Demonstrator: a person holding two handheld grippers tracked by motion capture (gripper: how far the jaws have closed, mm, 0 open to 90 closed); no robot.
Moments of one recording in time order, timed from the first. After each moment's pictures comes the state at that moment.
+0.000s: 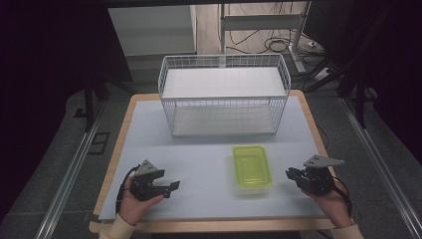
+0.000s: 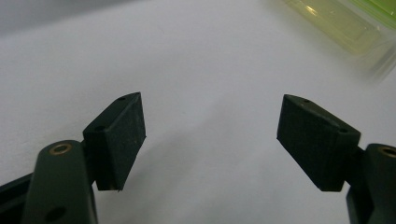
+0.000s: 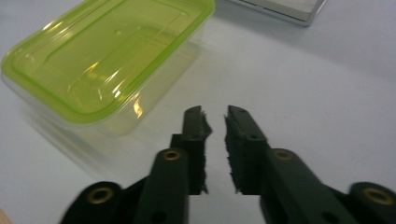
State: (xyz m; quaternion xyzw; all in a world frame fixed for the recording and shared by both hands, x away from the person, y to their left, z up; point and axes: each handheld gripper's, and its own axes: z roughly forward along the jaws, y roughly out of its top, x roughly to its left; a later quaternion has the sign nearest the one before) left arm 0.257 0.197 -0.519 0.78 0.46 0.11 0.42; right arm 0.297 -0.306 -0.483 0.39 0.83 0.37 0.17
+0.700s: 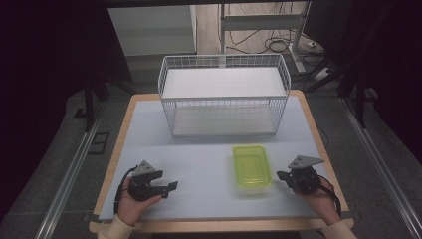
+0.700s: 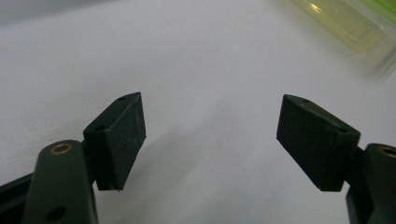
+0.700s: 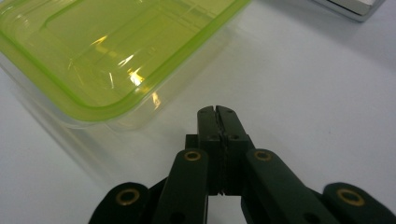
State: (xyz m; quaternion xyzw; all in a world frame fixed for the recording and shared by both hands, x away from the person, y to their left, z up) left arm 0.256 0.202 -0.523 0.77 0.47 0.10 0.42; right arm 0.307 -0.279 -0.499 0.34 0.86 0.33 0.16
